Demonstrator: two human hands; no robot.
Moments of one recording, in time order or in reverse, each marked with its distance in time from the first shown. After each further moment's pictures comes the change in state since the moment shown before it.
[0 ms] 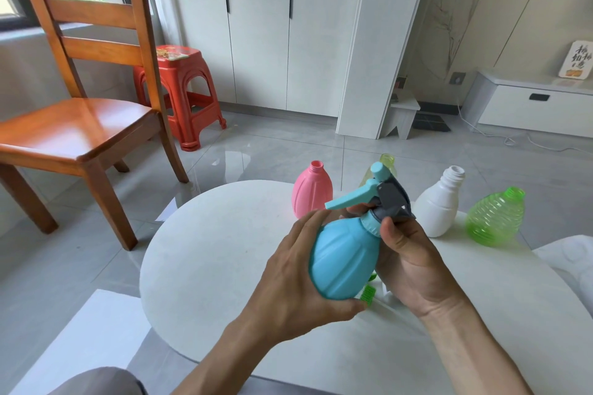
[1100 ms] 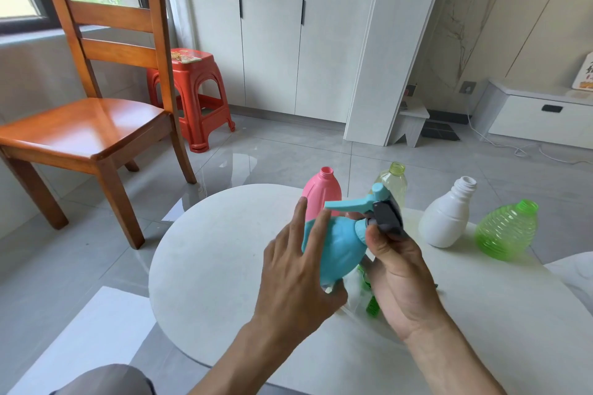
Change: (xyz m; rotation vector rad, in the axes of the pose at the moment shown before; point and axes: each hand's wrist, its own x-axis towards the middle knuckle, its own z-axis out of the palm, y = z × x) left_hand 0.001 -0.010 0.013 0.475 0.203 0.027; right_hand -0.001 0.023 0.021 0.002 0.258 -0.040
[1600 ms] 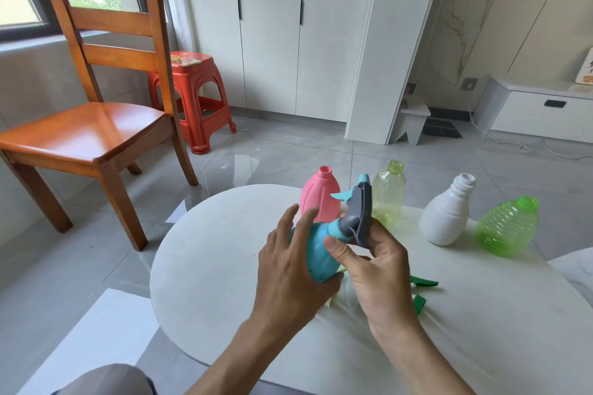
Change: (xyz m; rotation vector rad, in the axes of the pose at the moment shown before) left_hand 0.006 -0.010 0.006 -0.201 0.019 -0.115; right_hand -0.004 0.023 0.009 -0.619 0.195 -0.207
